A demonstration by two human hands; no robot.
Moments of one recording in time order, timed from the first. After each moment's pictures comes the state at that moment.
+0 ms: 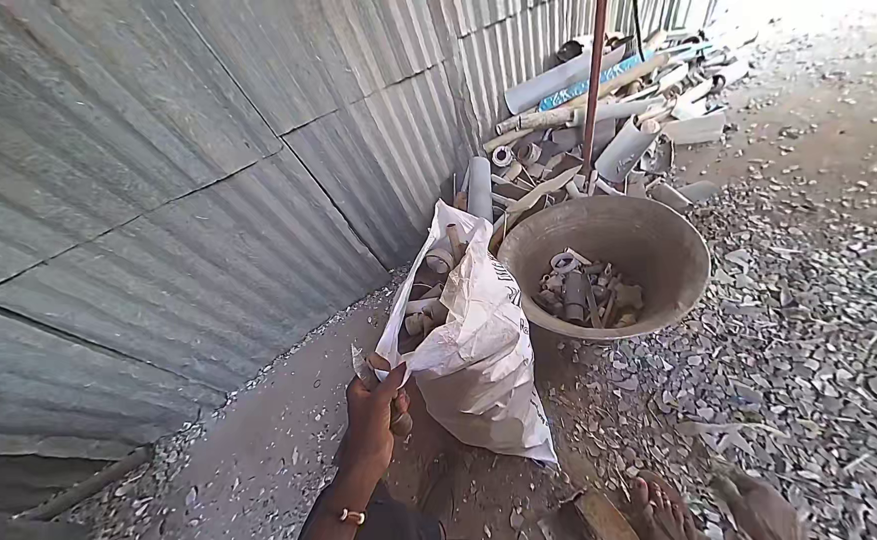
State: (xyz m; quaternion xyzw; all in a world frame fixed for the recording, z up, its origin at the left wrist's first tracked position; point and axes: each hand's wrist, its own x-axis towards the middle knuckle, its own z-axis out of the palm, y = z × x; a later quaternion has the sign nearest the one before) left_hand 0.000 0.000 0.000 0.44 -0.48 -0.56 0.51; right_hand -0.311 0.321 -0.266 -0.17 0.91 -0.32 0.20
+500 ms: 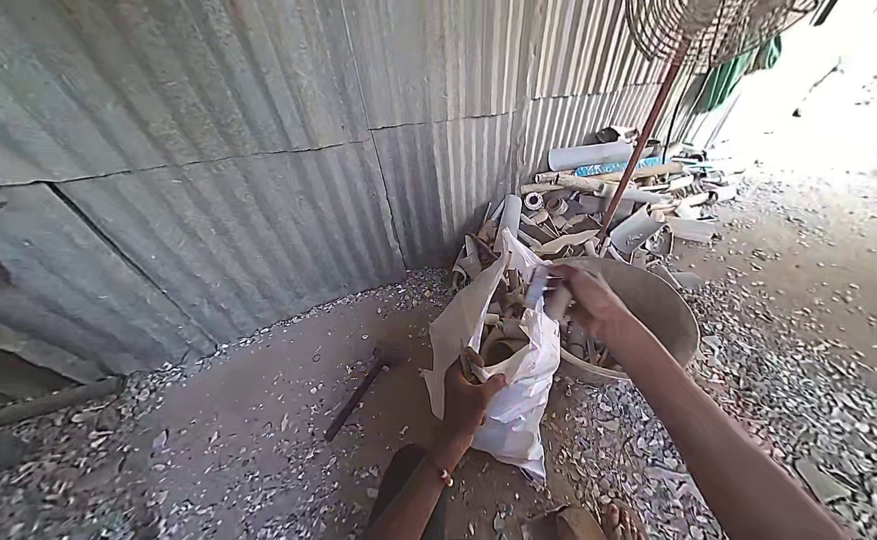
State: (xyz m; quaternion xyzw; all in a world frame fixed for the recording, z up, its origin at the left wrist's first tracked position) left_hand 0.035 0.014 -0.001 0.35 -0.55 -0.61 0.46; right_hand -0.162 0.028 0.142 -0.23 0.64 -0.64 0.37
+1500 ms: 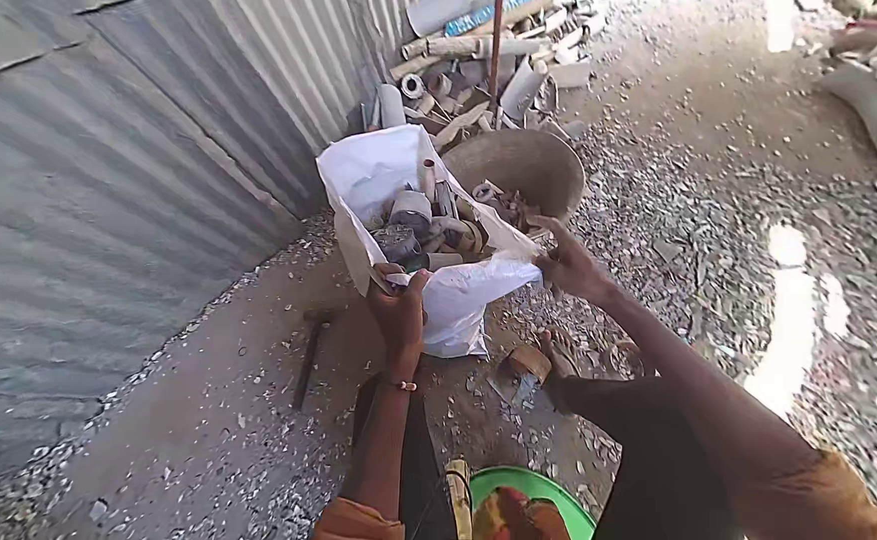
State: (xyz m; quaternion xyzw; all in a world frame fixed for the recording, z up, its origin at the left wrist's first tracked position) left_hand -0.009 0.032 -0.008 0.35 -0.57 -0.55 0.50; right_hand -0.205 0.206 0.016 -0.39 0.76 -0.47 0.25
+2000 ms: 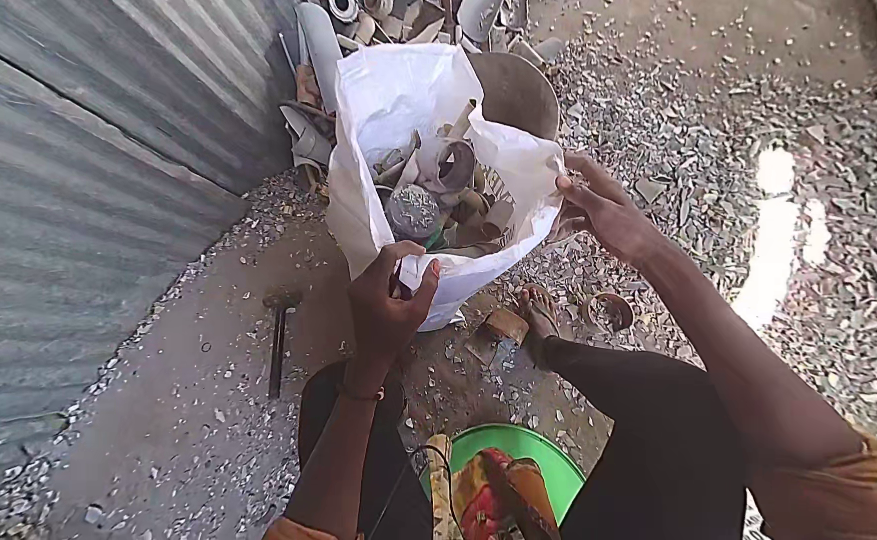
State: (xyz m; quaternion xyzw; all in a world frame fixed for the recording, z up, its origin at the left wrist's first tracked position) left_hand -0.031 0.058 -0.030 0.12 -0.87 -0.27 0.40; right_hand -0.270 0.262 -0.003 -0.29 0.67 -0.62 0.30
